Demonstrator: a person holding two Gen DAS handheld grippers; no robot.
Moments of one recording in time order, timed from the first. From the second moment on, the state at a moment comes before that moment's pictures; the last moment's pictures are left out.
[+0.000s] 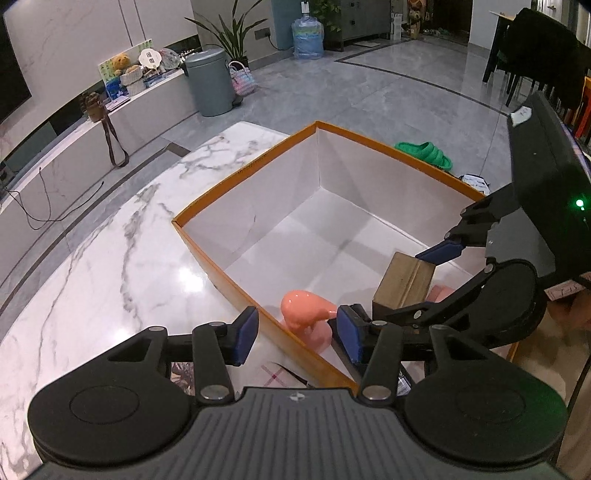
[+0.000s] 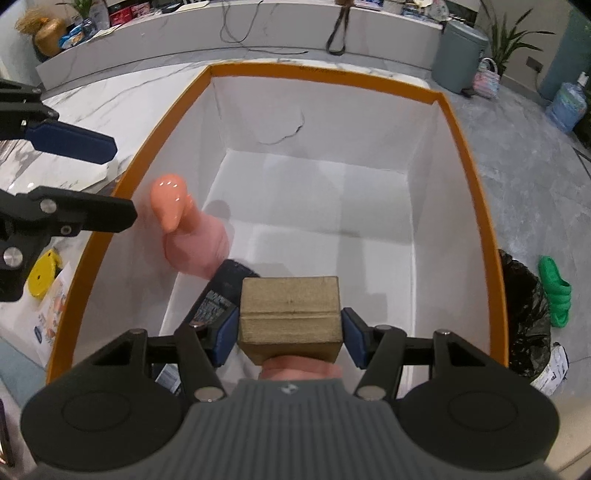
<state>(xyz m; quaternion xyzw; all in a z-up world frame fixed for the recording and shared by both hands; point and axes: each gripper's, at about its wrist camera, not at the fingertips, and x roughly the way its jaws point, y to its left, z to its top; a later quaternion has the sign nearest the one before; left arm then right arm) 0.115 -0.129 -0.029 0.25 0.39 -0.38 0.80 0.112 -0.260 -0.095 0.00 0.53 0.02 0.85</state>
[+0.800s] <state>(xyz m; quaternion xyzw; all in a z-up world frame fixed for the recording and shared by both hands) 0.075 -0.066 0.003 0.22 0.38 -0.35 0.83 0.064 -0.201 -0.026 -0.06 0.42 0.04 0.90</state>
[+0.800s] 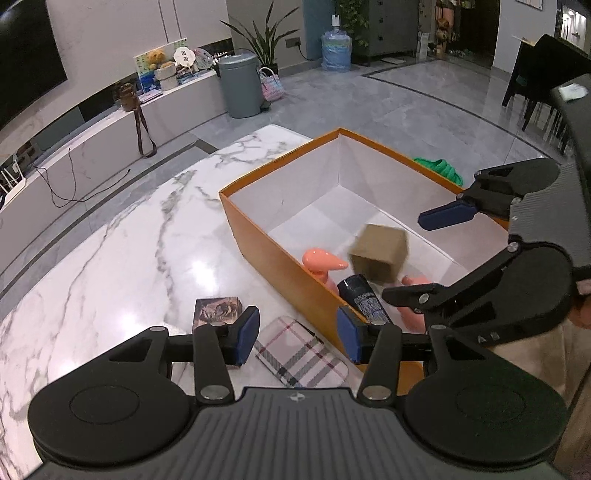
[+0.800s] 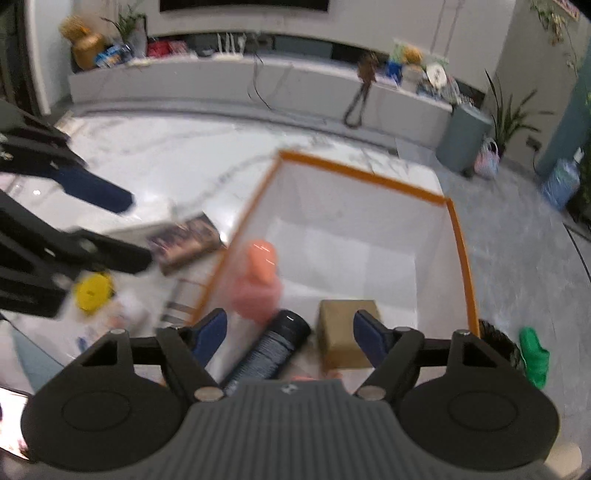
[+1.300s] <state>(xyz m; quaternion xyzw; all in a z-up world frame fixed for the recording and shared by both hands) 0.050 -0.019 -0.014 0.23 0.41 -0.32 0.82 0.035 -0.114 -0.028 -0.15 0.43 0.15 0.88</state>
